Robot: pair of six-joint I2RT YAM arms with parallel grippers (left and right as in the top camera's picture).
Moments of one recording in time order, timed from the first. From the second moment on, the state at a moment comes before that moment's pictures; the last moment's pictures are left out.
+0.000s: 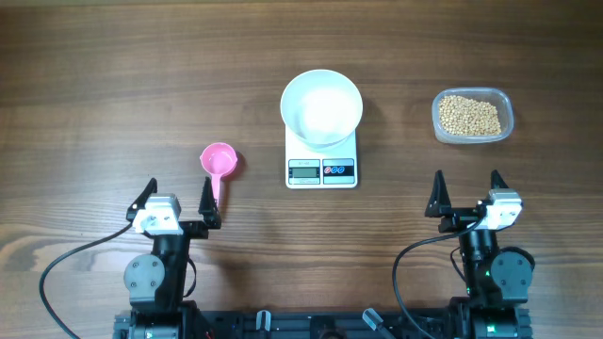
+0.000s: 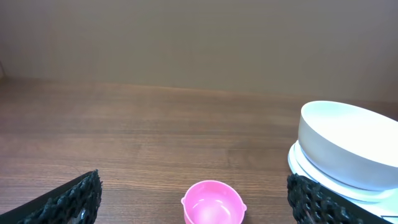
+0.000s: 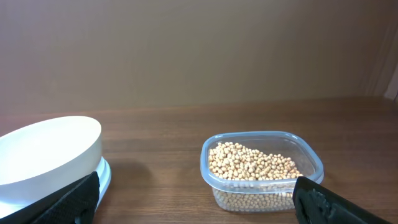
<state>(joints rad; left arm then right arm) 0.03 0.01 0.01 -0.07 0.05 -0.08 -0.02 0.02 0.01 0.00 -0.03 0.07</state>
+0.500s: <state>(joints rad) 0.03 0.01 0.01 -0.06 0.05 -0.07 -0.02 0.02 0.01 0.00 -0.03 0.07</state>
